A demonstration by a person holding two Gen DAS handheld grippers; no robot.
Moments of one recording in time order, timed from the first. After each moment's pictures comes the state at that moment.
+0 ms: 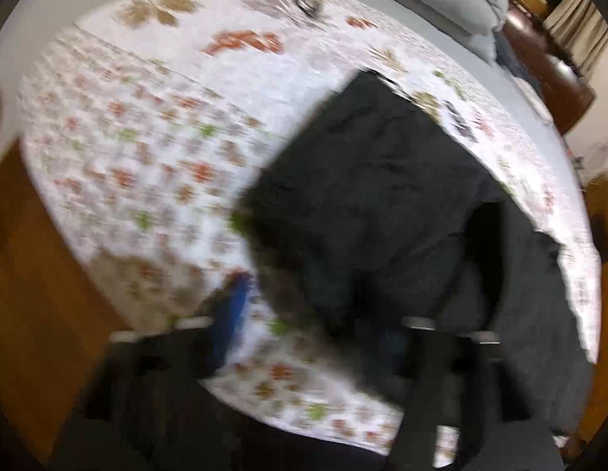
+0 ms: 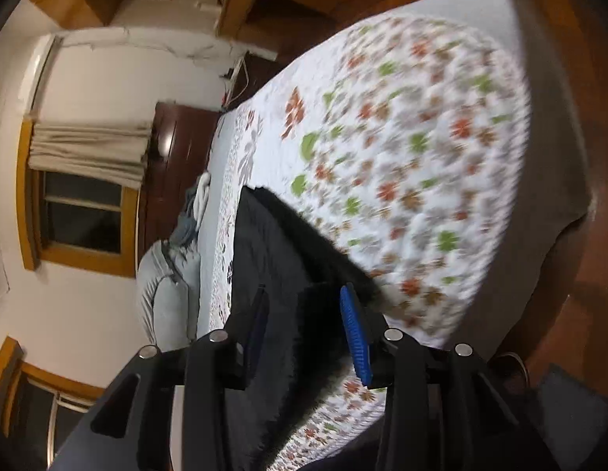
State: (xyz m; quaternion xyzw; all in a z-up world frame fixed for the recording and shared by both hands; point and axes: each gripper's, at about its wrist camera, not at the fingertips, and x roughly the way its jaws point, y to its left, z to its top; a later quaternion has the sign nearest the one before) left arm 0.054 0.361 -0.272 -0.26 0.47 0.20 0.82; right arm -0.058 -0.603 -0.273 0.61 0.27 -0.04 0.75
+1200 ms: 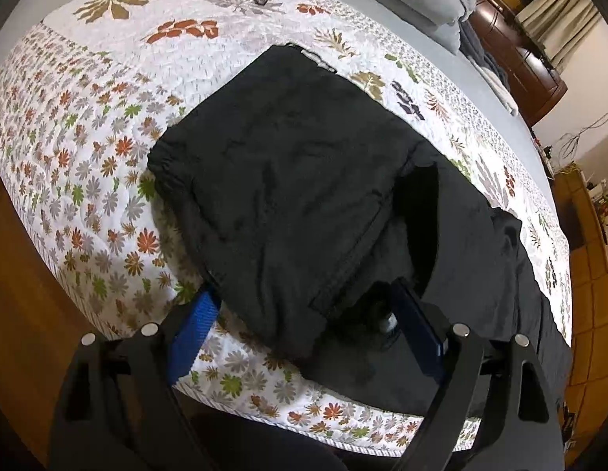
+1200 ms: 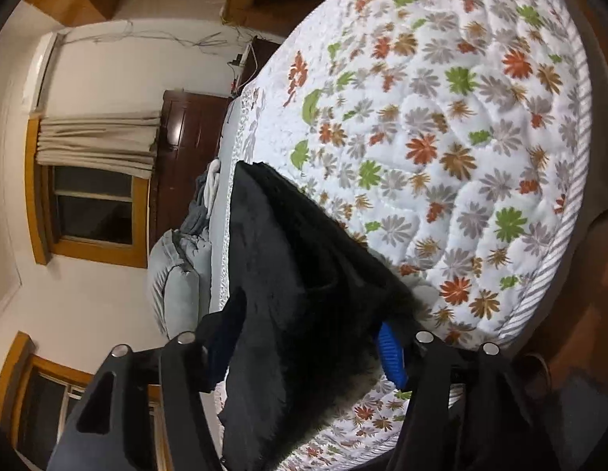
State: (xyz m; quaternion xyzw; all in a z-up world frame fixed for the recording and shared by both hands) left arm 0.066 0.319 -0.272 -0.29 0.48 0.12 0.82; right arm 0.005 -0.582 -0.297 0.61 0.27 0.00 0.74
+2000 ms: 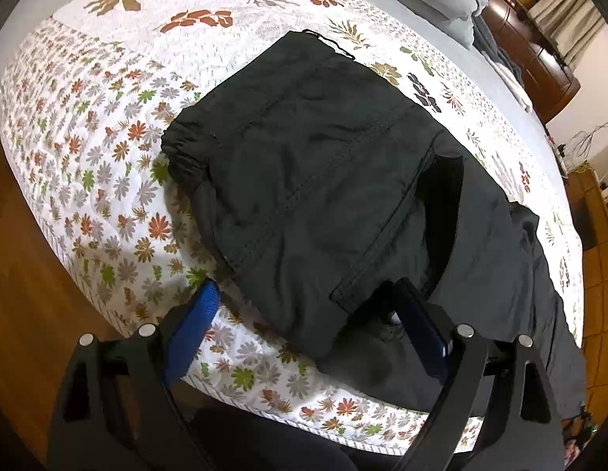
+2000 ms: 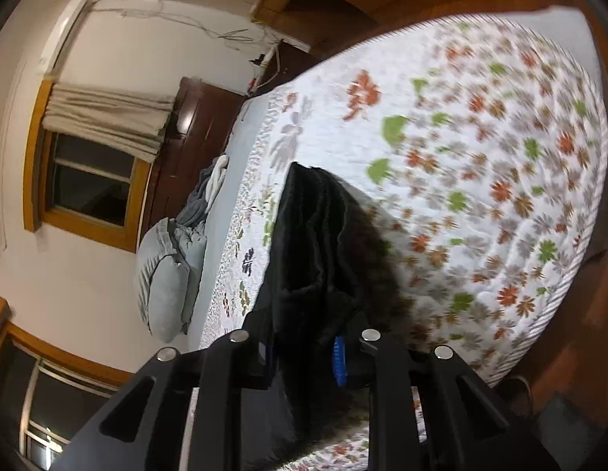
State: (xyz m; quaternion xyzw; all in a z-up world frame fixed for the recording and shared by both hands) left arm 0.063 0.316 -0.276 -0.27 0.49 0.15 0.81; right arm 0.040 -0.556 -0.216 0.54 0.27 -0.01 0.79
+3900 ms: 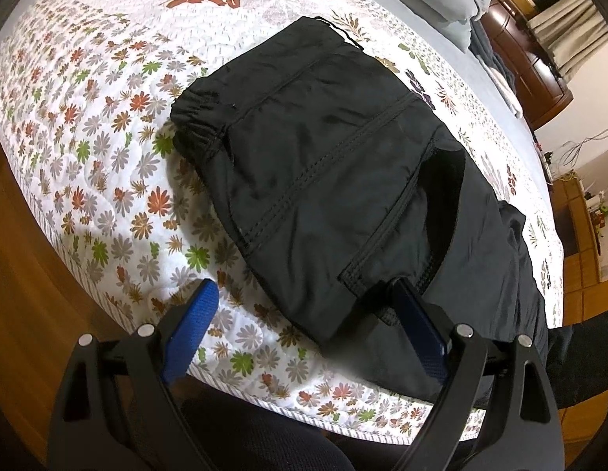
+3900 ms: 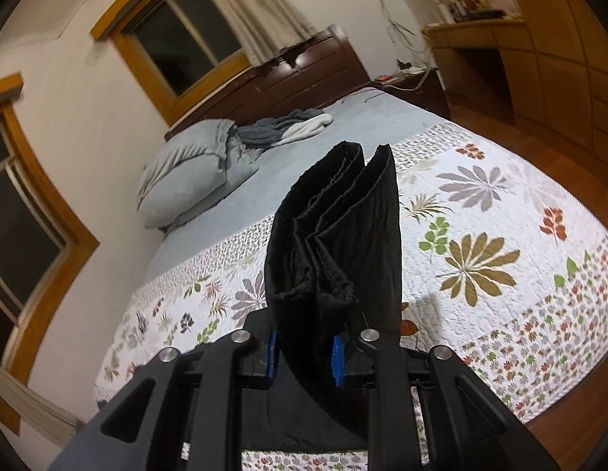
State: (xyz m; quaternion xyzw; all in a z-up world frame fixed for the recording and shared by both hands) left arm 0.048 0.325 -0.285 -0.32 0.49 0.12 0.80; right arm 0.091 -0.324 -0.011 0.23 0.31 0.08 0.92
